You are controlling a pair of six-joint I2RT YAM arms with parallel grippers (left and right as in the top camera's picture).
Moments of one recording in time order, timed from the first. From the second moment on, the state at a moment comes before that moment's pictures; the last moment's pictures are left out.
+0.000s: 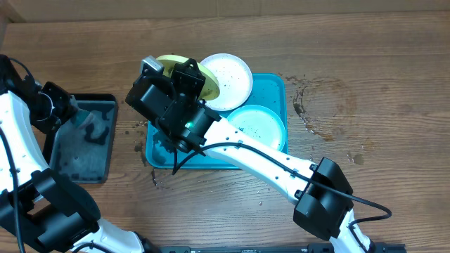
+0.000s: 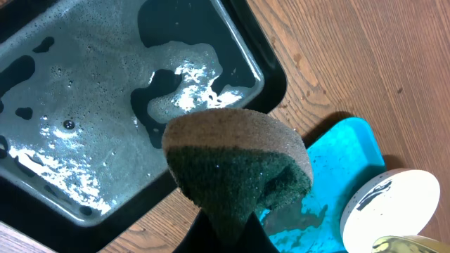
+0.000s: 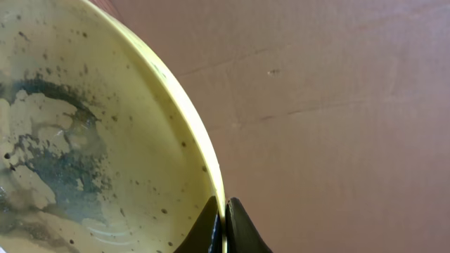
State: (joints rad) left arm 0.58 1.82 1.70 -1.19 0.27 -0.41; right arm 1.01 2.14 2.01 -0.59 1.06 -0.55
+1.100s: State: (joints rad) left arm 0.58 1.82 1.70 -1.20 0.27 -0.41; right arm -0.12 2.13 1.96 -1.22 -0.31 0.20
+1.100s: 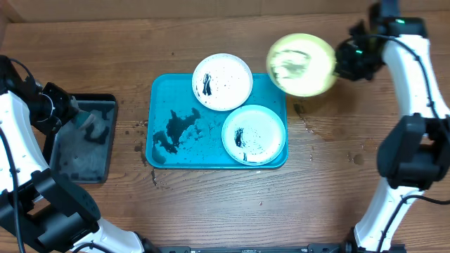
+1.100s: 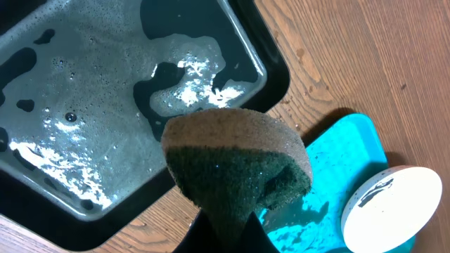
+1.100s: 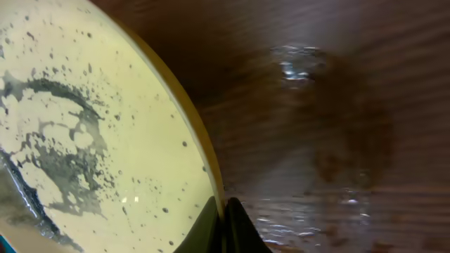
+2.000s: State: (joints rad) left arm 0.57 1.82 1.70 -1.19 0.27 -0.41; right arm -0.17 2.13 1.67 -0.92 -0.53 0.18
